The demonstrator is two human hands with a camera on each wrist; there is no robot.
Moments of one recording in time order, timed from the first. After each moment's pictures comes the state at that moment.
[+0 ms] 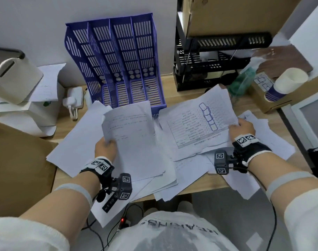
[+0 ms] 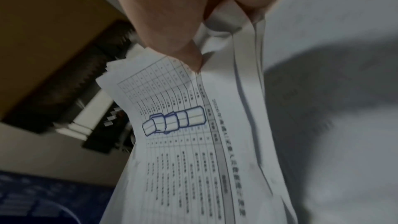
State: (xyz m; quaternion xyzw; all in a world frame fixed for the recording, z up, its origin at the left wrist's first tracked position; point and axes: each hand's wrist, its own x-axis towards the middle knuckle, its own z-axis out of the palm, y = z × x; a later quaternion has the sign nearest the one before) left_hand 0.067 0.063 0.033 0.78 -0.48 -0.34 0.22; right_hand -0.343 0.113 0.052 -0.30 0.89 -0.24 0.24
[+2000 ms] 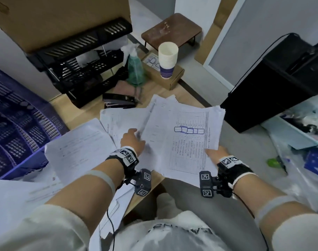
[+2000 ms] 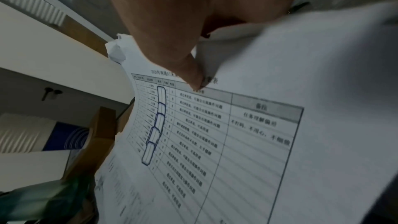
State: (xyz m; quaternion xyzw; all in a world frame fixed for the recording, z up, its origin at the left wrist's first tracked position) left_hand -0.283 0.082 -0.029 0.53 -0.74 -0.41 -0.06; right_hand -0.465 0.324 -0.004 0.05 0.87 -0.27 0.41
